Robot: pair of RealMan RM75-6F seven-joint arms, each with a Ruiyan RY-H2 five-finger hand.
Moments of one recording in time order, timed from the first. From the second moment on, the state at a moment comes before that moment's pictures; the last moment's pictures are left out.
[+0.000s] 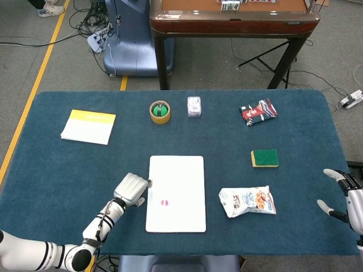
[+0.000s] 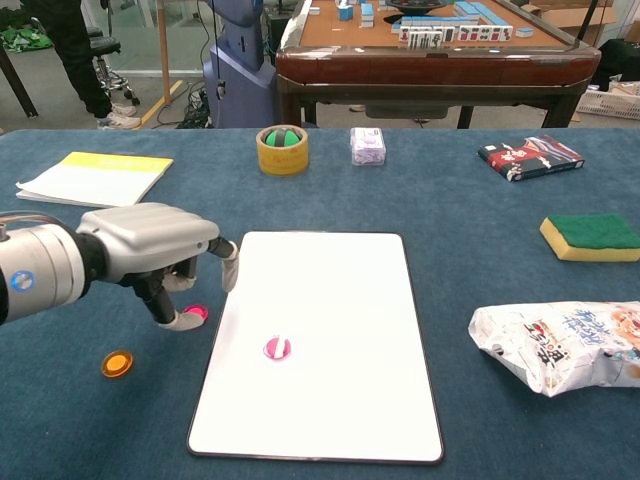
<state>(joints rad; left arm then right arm) -0.86 -1.52 0.01 -1.77 0.83 1.05 0.77 -0.01 -1.06 0.07 -1.61 -1.56 1.62 0.09</state>
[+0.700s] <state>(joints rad) -0.83 -1.58 0.01 -1.65 0.83 1.04 0.73 0.00 -1.06 0.07 -1.61 -1.56 1.61 0.08</state>
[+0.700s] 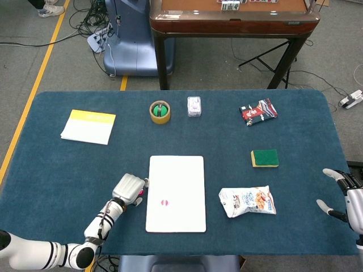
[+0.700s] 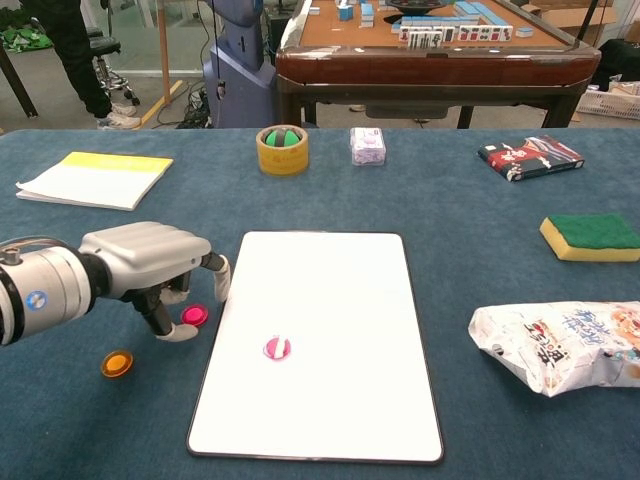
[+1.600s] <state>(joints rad) -0.81 -1.61 0.00 -1.61 0.80 1.04 0.77 0.00 -1.06 0.07 -1.61 -1.56 1.60 0.08</state>
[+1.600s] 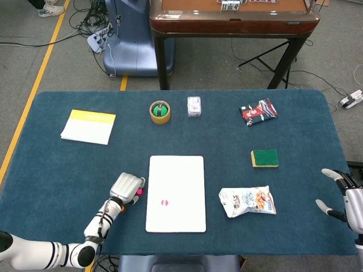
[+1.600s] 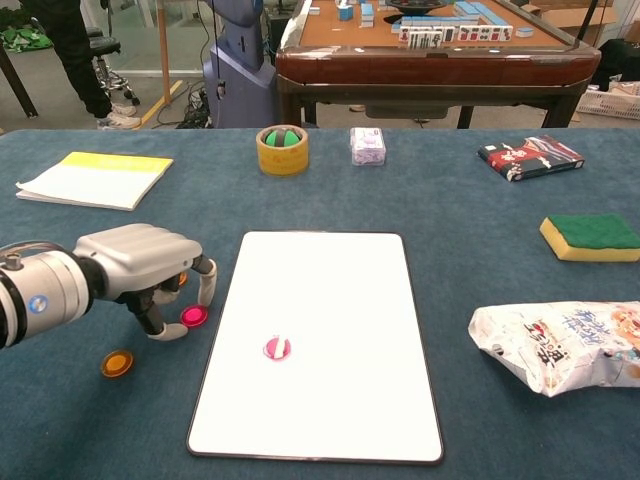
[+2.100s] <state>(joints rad) -0.81 -1.61 0.00 -1.61 0.82 1.04 0.77 0.00 -1.06 0.07 -1.61 -1.56 1.60 0.08</state>
